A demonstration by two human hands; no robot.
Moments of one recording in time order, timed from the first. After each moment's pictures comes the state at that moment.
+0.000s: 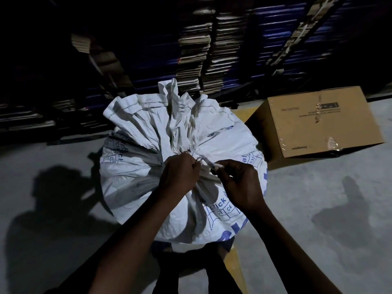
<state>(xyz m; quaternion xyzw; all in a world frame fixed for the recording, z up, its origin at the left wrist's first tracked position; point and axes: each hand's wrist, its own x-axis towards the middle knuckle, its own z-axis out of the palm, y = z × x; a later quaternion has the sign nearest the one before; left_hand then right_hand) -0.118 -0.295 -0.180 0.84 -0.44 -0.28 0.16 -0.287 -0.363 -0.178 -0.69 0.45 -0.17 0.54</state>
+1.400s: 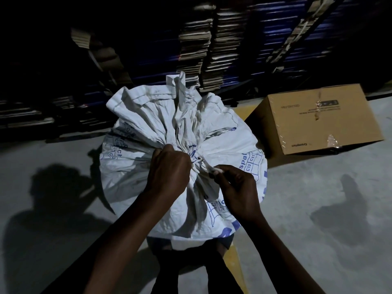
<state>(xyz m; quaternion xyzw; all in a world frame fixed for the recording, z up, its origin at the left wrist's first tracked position) -0.111 -0.273 -0.154 0.84 -0.51 -0.16 0.03 -0.293 -0.332 -0.182 -0.65 0.48 -0.20 0.56</state>
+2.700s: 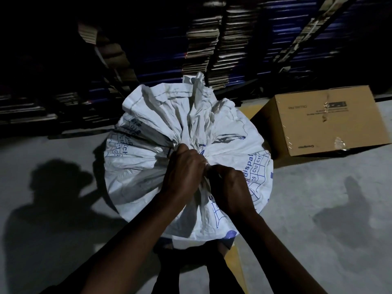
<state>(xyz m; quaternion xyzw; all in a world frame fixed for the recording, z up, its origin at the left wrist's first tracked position) -0.118 -0.276 -0.188 0.80 -0.56 -0.12 0.18 -0.263 -0.332 -0.184 -0.84 0.40 -0.08 0.36</state>
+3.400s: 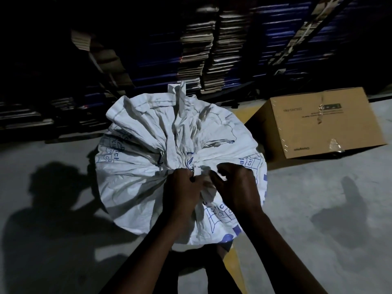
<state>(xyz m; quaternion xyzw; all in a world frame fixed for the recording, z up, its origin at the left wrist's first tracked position) -0.149 -0.269 -0.177 0.89 -0.24 -0.32 0.22 -0.268 -0.352 -0.177 -0.79 0.50 -0.08 0.34</state>
